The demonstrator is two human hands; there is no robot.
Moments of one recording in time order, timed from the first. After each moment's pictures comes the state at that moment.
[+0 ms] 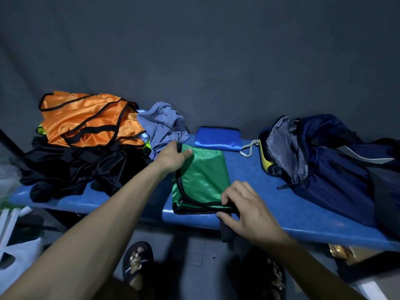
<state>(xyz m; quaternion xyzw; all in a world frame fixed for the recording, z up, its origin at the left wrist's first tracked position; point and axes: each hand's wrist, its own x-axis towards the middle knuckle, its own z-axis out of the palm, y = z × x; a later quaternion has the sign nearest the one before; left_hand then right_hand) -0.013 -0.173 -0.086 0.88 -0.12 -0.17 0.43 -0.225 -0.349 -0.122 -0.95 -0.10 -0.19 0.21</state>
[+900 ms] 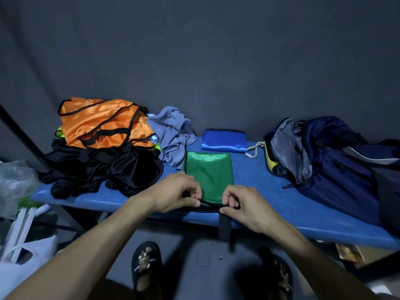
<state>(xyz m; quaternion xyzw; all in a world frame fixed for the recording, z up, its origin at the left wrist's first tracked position) -0.081 -0.111 -0.088 0.82 -0.52 -0.10 0.20 -0.210 -0.342 -0.115 -0.94 -0.06 -0.08 0.33</state>
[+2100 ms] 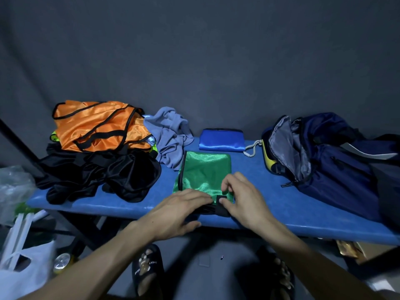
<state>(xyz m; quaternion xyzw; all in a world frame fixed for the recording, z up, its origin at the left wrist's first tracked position) -0.113 -0.108 -0.126 0.80 -0.58 -0.01 0.16 -0.202 -0.329 -0.116 -0.96 0.03 -0.14 0.25</state>
